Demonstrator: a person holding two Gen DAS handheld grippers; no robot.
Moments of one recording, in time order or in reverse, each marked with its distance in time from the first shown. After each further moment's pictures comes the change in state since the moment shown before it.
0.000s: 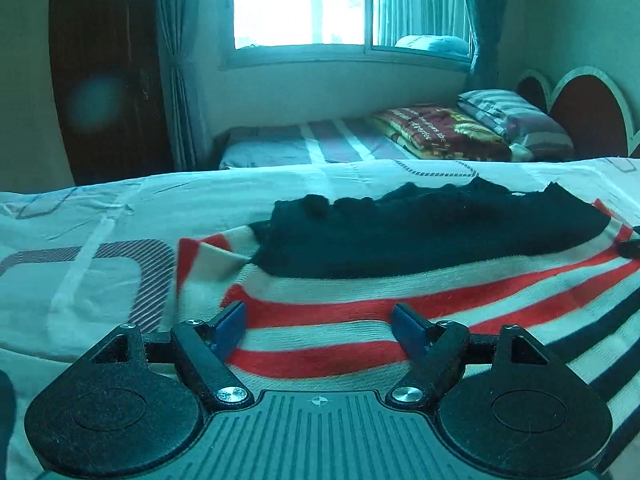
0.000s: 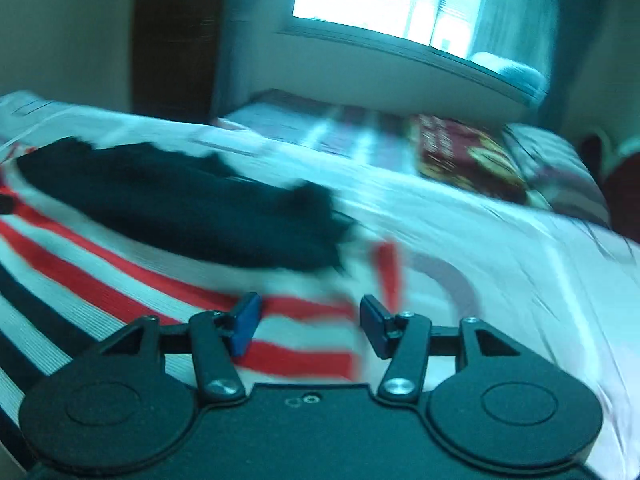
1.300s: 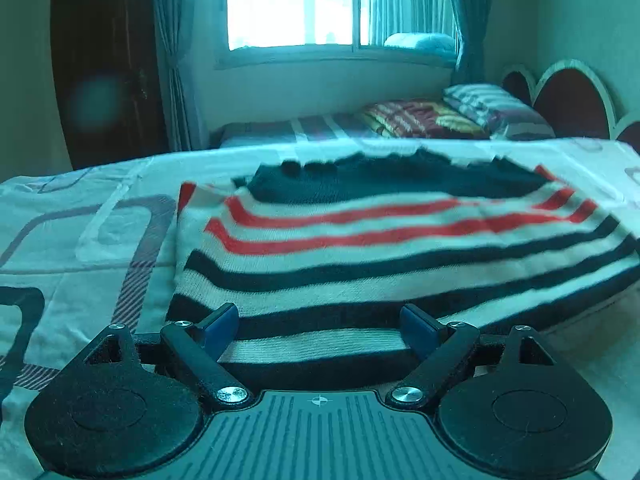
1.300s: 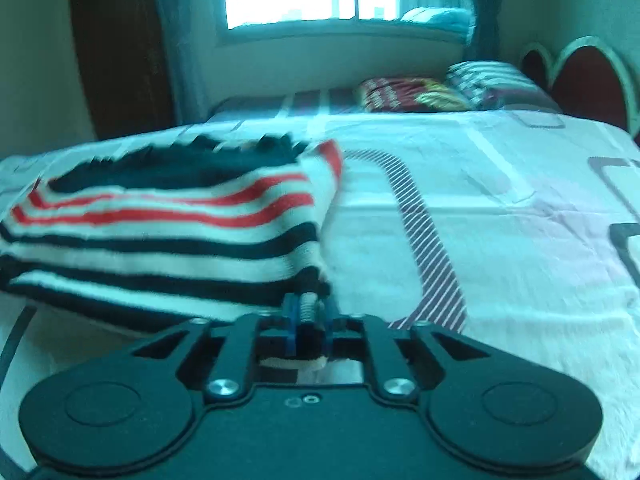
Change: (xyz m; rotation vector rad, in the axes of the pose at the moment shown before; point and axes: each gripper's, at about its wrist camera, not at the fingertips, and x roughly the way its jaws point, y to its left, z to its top) left arm -0.091 -0.037 -0.047 0.006 -0.011 -0.023; right arm -0.105 0.017 -0.077 0.223 -0.086 -0.086
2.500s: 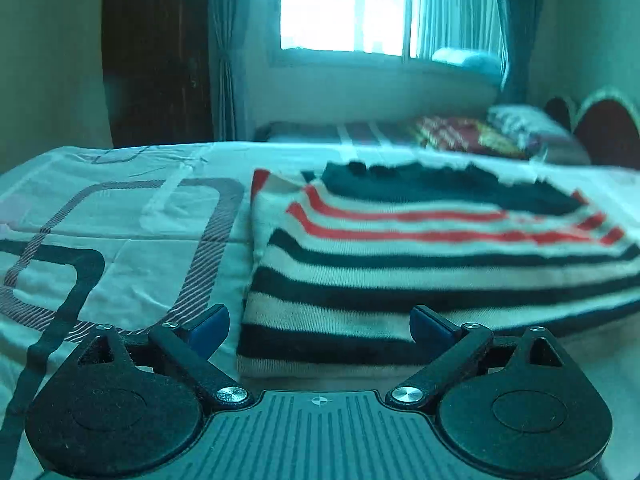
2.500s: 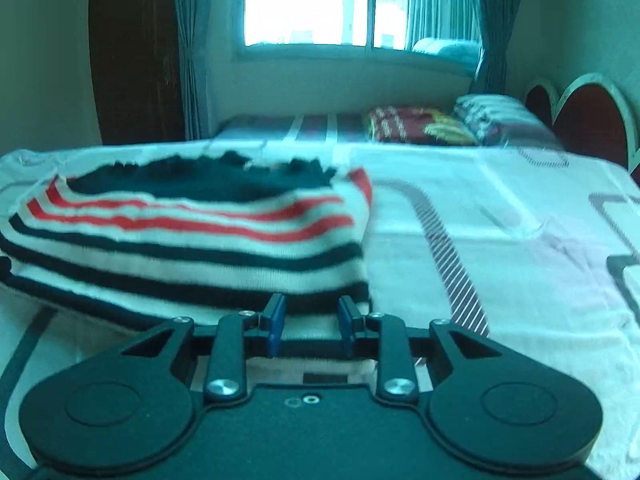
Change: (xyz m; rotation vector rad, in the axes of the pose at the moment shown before) left arm -0.025 0.037 -0.019 -0.112 -0.007 0.111; right arm -0.008 0.028 -0.007 -0.096 -0.027 0.021
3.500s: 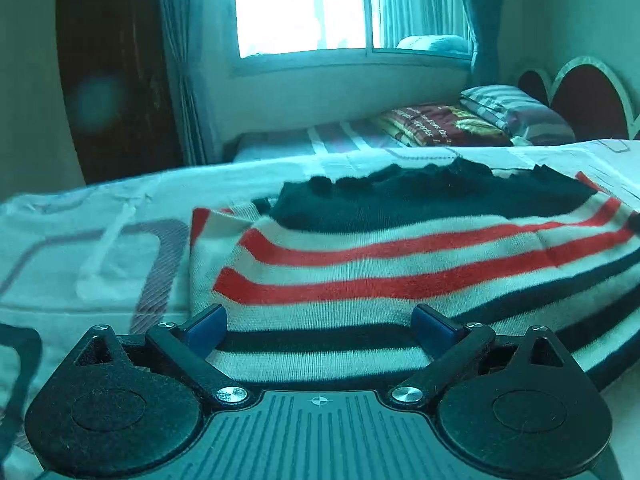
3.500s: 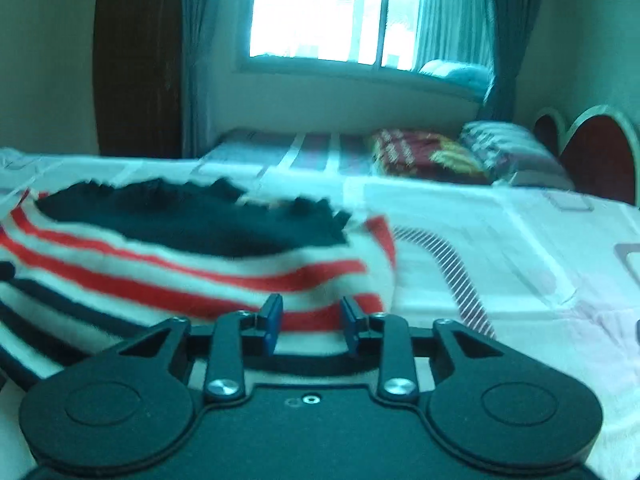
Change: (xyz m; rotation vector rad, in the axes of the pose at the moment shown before) left arm 0.068 -0.027 0.027 0.122 0.013 -0.061; right arm 0.073 0.012 0.033 -0.044 0.020 -0.036
